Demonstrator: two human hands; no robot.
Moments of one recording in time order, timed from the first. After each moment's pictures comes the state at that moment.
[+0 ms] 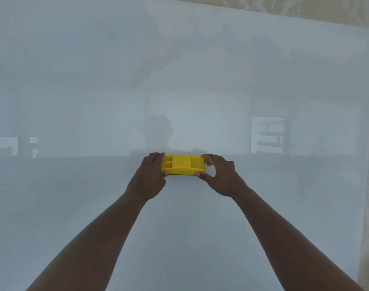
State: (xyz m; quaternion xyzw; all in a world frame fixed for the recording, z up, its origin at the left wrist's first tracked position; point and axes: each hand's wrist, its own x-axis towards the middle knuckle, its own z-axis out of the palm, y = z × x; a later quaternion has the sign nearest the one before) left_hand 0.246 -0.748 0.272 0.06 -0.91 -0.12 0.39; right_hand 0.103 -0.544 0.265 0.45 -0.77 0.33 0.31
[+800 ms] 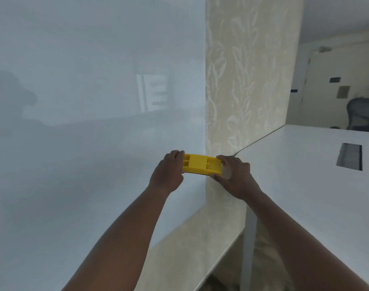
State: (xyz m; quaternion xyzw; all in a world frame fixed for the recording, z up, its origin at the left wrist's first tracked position) left_hand 0.104 -0.364 0.154 -0.22 -0.94 -0.12 0.22; right_hand 0.135 -0.132 0.114 0.11 -0.90 0.25 0.34
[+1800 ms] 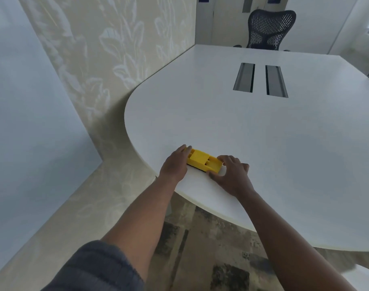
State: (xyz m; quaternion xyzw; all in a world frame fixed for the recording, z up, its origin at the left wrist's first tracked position) left_hand 0.060 0.059 -0.066 -0.41 -0.89 -0.21 -0.05; right_hand 0.207 0.210 -0.087 -0.24 -0.93 0.20 0.19
